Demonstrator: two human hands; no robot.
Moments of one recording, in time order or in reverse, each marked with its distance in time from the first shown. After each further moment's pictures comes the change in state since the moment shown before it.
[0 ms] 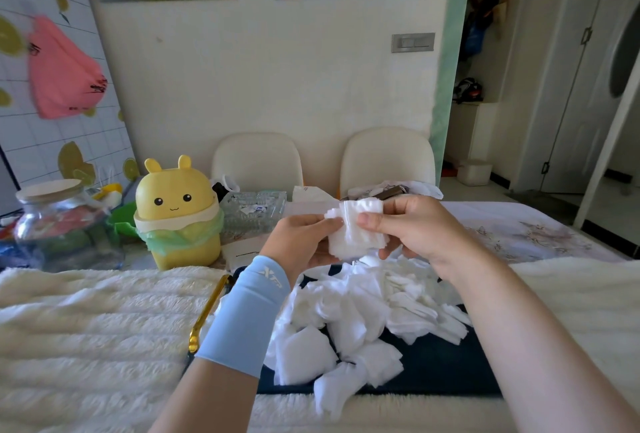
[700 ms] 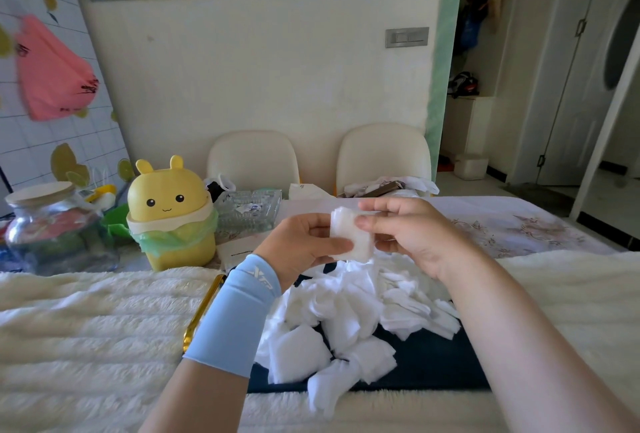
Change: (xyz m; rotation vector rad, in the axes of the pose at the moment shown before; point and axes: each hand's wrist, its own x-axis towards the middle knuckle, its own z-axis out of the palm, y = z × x) left_hand 0.000 -0.003 -0.001 0.217 -0.198 0.068; right_hand 0.013 0.019 0.000 0.201 -0.015 0.057
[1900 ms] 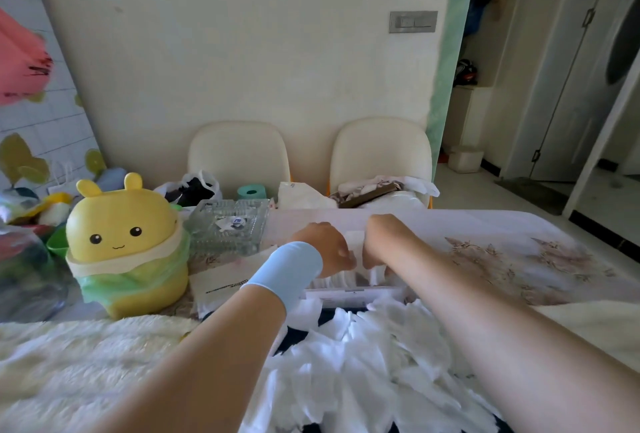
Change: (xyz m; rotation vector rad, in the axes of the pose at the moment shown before) left_hand 0.165 -0.014 -0.006 1.290 -0.126 -0.113; right_hand 0.157 0.016 0.015 -1.264 -0.016 0.357
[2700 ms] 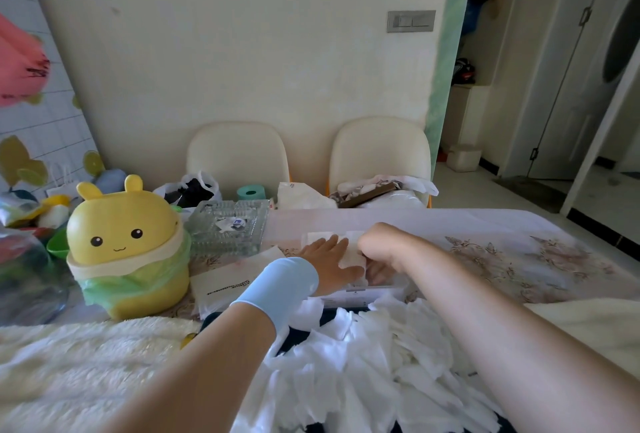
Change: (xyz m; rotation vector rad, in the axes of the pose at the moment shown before) left_hand -0.014 -0.004 0.022 -0.028 -0.156 0.045; right_hand 0.004 0.002 0.013 0.643 -0.202 0.091
